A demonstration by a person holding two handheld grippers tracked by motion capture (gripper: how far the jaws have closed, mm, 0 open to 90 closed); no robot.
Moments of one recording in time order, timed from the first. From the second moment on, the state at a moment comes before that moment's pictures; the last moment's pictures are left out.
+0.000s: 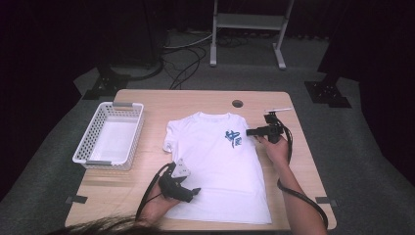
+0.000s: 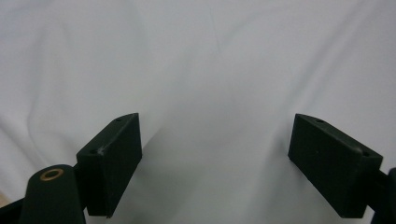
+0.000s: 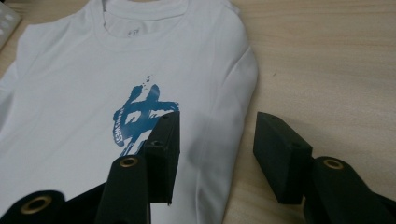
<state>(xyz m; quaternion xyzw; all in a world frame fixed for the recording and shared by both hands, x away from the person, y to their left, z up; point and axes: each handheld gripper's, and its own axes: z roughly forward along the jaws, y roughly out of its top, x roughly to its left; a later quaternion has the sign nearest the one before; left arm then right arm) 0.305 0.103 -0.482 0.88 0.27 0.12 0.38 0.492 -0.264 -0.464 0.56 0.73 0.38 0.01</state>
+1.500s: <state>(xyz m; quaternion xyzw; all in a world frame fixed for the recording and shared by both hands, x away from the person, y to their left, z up) 0.304 0.102 -0.480 0.88 0.27 0.12 0.37 0.437 -0.098 -0.444 0.33 0.88 0.34 -0.01</state>
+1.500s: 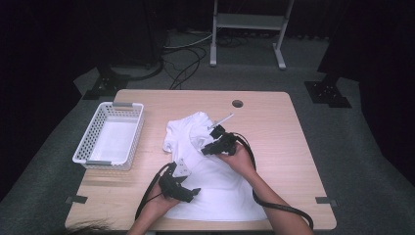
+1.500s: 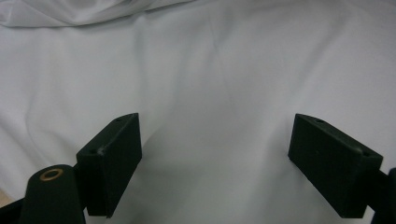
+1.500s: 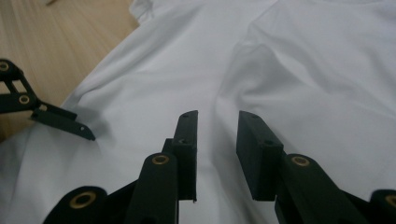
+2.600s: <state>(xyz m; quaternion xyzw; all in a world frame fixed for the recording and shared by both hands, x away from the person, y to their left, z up) 0.304 0.102 -0.480 0.88 0.27 0.12 0.37 0.493 -0.162 -0.447 0.47 0.81 0.35 0.04</state>
